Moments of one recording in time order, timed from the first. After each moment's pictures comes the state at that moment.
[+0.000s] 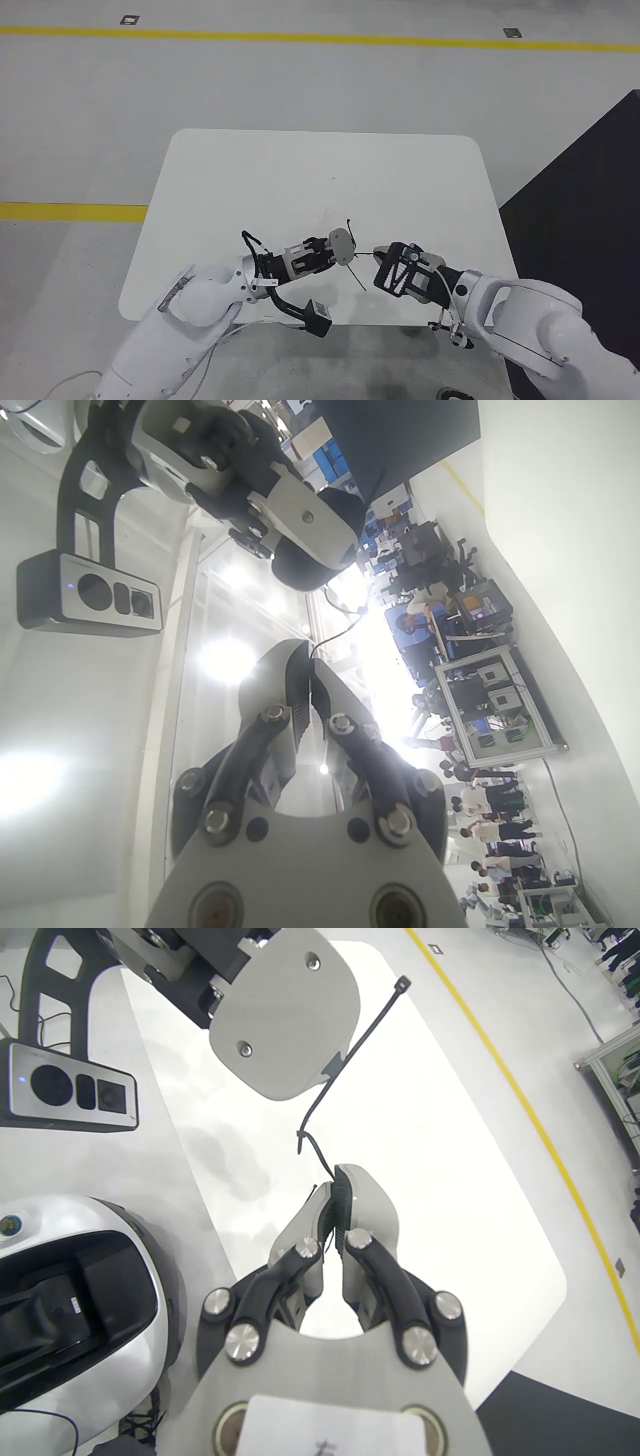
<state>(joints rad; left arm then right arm) 1.07 -1.05 -0.94 -1.80 3.04 0.34 0.54 -1.40 -0.82 1.30 -2.33 -1.06 -0.39 0.76</state>
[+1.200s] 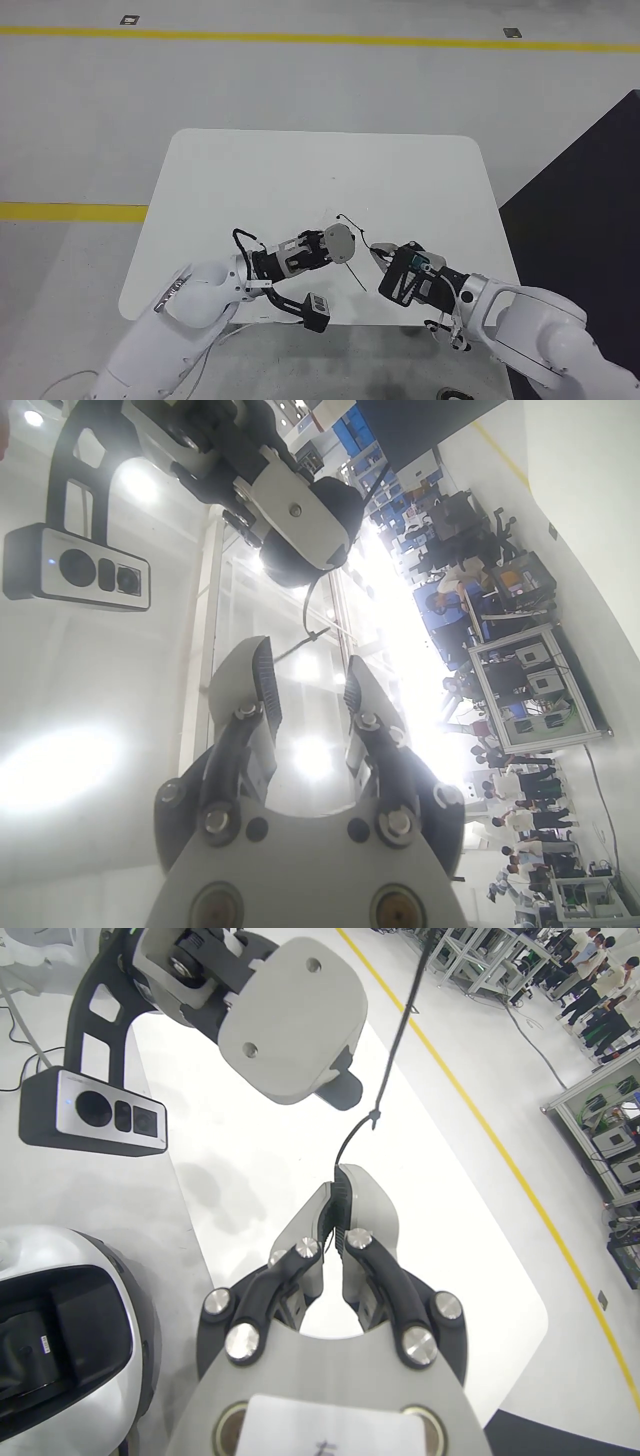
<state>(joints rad) 1.07 -1.03 -0.95 -1.81 3.07 0.42 0.46 -1.46 -0.84 1.34 -2.35 -1.15 -0.41 0.58</state>
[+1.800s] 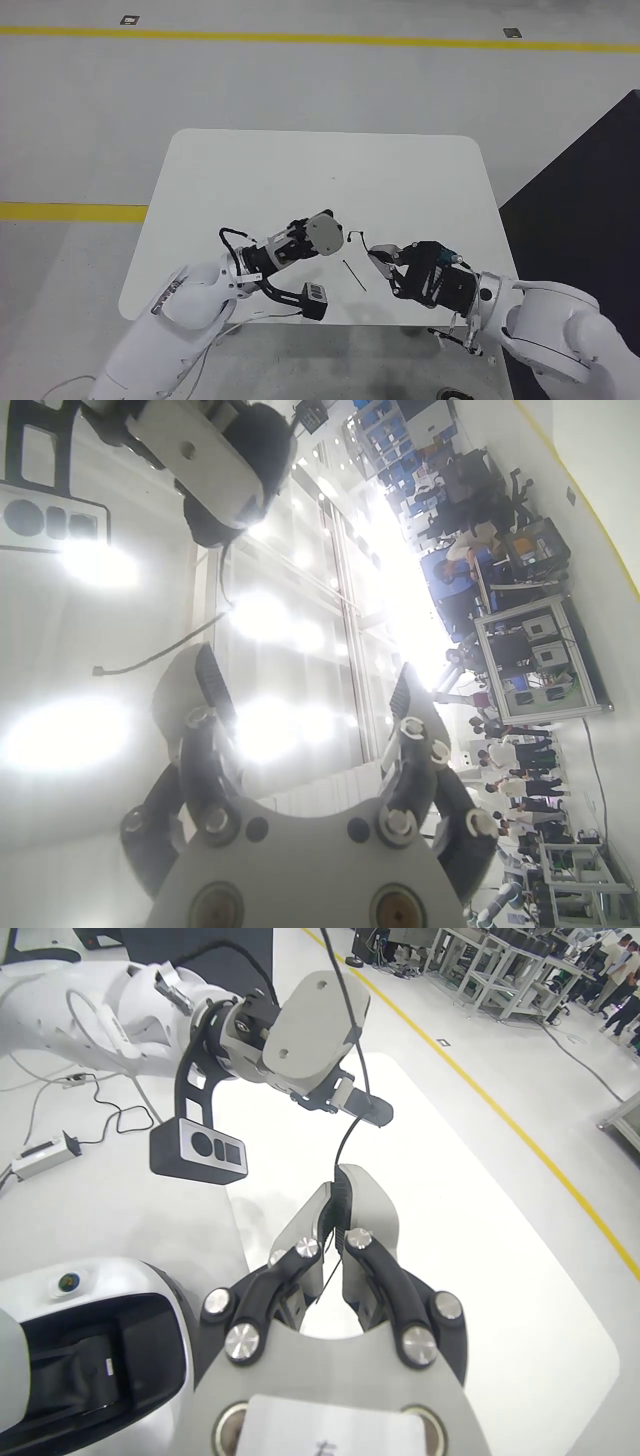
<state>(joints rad) 1.09 -1.03 -0.98 -1.81 3.07 0.44 0.34 -1.48 -0.84 1.45 -2.35 -0.83 -0.49 0.56</state>
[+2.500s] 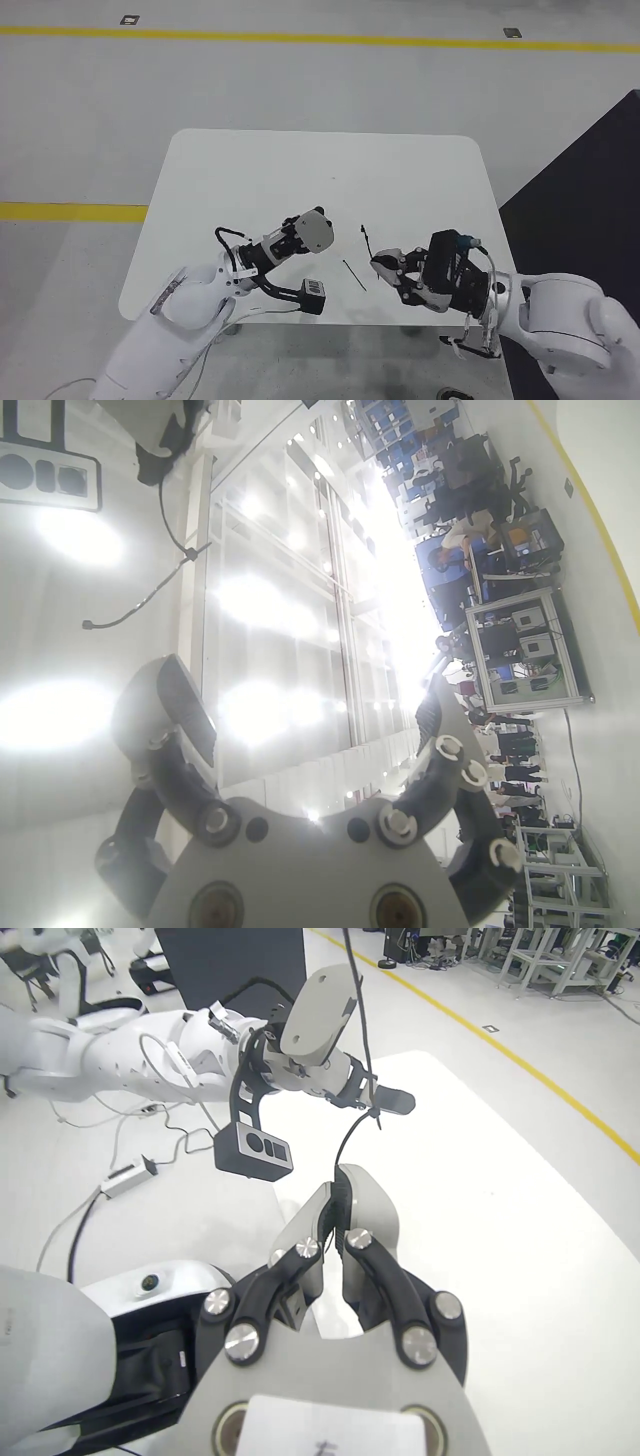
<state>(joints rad) 1.10 -1.04 -1.00 -1.80 3.04 0.43 0.33 -1.48 -0.84 1.48 -2.30 -0.52 -0.51 0.65</state>
